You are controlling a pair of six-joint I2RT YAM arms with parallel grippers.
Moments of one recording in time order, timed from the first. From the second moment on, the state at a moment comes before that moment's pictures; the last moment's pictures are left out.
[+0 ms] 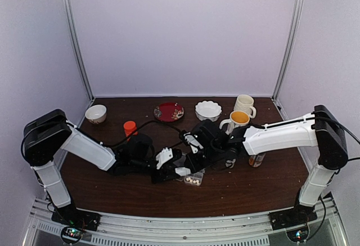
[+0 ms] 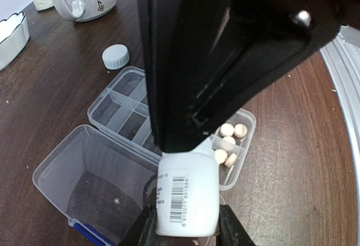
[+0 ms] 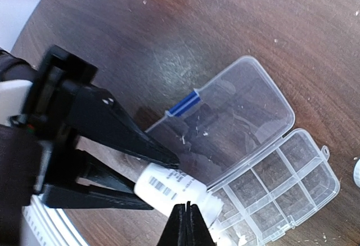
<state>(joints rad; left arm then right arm) -0.91 1.78 0.68 0.47 0.43 0.27 1.03 1.74 1.11 -0.25 -0.07 0.45</state>
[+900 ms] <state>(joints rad) -0.91 1.78 0.70 0.43 0.42 0.26 1.03 1.78 1.11 -0.24 -0.09 0.45</state>
